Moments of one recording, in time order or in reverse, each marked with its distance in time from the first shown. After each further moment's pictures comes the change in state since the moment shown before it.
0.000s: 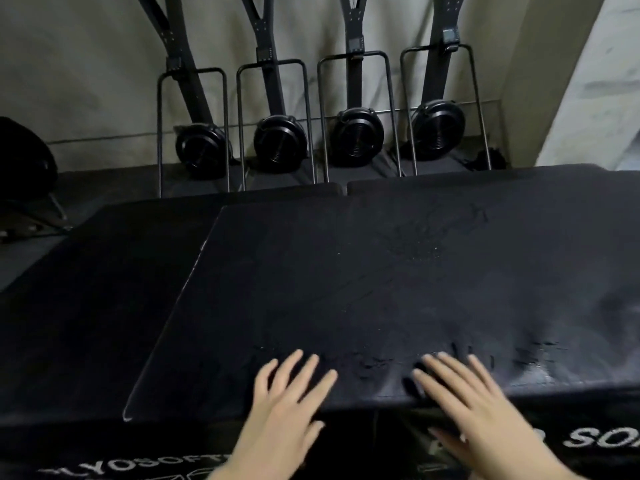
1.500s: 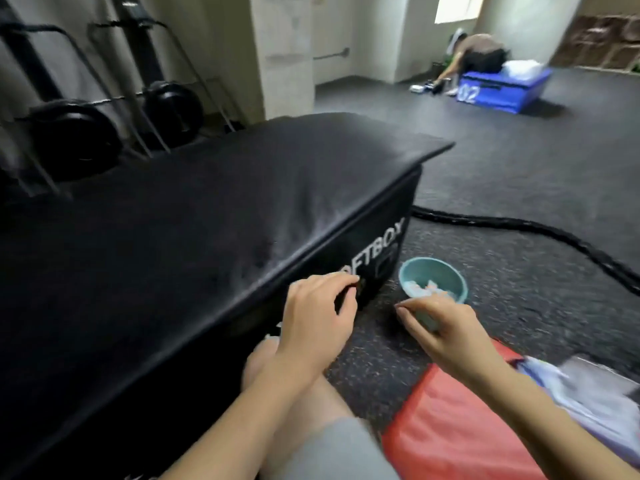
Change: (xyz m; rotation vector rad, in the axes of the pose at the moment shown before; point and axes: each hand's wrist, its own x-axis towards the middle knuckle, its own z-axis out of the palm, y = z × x) left_hand 0.034 0.297 -0.048 -0.776 0.379 0.571; right_hand -0.260 -0.050 -0.133 0.097 0.445 0.925
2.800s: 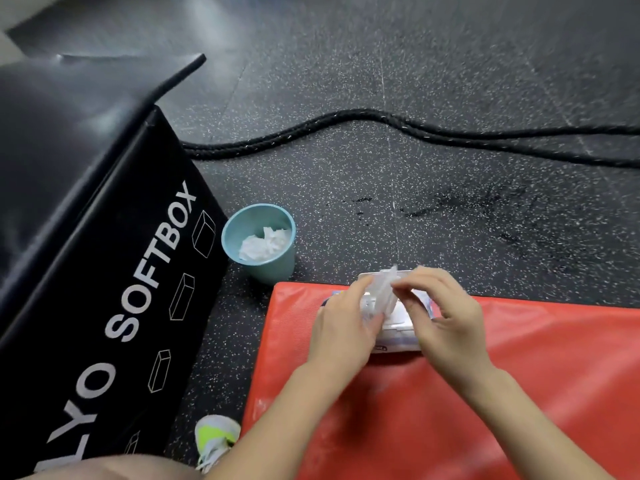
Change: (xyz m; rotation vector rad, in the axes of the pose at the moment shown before) left_hand -0.047 0.190 0.328 -0.257 -0.899 0.102; right_hand -0.176 0.207 -0.107 0.040 0.599 0.453
